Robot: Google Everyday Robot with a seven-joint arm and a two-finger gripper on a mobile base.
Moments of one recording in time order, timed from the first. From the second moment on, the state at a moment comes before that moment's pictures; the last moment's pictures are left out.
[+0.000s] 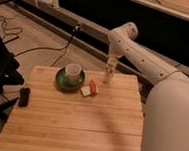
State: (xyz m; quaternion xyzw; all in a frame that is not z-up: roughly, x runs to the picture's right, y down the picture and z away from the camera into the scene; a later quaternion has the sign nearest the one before) arm 0.153 -0.154 0.879 -0.03 0.08 0.75 0.66
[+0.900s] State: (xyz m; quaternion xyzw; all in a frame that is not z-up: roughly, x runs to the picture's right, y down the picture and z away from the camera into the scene) arm 0.158 -0.133 0.911 -0.01 0.08 0.76 0.64
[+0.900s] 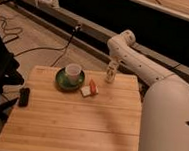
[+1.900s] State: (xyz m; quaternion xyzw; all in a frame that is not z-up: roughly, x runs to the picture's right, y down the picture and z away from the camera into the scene) arm 0.143 -0.136 0.891 -0.04 0.06 0.77 0.64
